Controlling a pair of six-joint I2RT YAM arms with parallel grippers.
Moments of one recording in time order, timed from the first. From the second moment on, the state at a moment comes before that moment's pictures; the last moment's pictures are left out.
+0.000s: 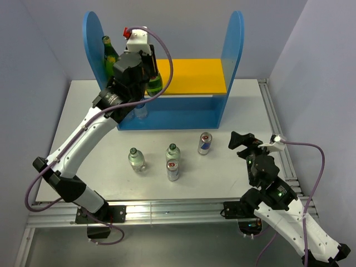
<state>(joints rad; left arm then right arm) -0.72 1.54 1.85 -0.27 -0.58 -0.09 0.65 0.26 0.48 -0.35 0.75 0.65</state>
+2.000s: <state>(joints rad) -0.79 1.35 1.63 -0.21 -0.73 -0.08 0.65 0.25 0.47 -0.34 0.74 0.65</state>
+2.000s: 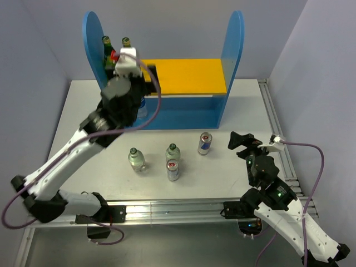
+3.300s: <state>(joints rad) -1.14 0.74 0.88 -0.51 -0.95 -0.65 0.97 1.20 0.71 0.05 0.29 0.49</state>
